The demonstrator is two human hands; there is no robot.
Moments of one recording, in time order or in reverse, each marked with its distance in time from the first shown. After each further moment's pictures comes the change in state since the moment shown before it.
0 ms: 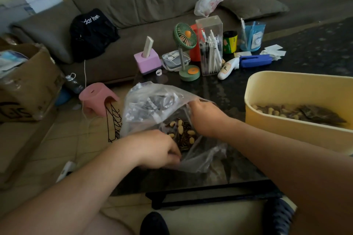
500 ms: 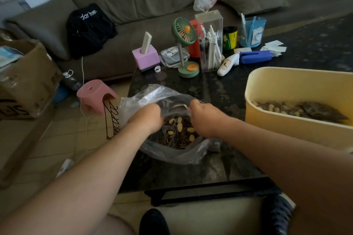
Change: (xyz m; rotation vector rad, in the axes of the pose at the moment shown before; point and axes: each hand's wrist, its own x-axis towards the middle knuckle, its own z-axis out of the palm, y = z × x) left_hand 0.086 -0.047 0.000 -0.331 0.423 -0.411; right_hand -0.004 0.003 0.004 0.079 -0.108 0.059
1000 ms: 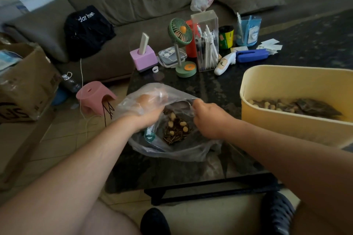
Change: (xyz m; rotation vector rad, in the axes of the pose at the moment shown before) left_hand -0.006 -0.005 -0.018 -0.382 0.096 0.172; right_hand -0.019 0.015 -0.005 0.083 0.039 -0.028
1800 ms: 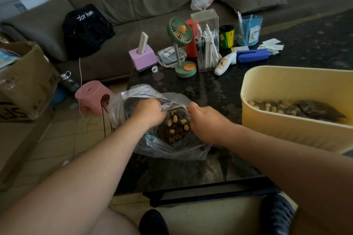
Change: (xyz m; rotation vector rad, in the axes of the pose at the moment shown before) left_hand 0.014 0.014 0.015 0.303 -0.054 -0.148; right_hand -0.002 -0.003 0.008 -0.064 0.019 -0.104
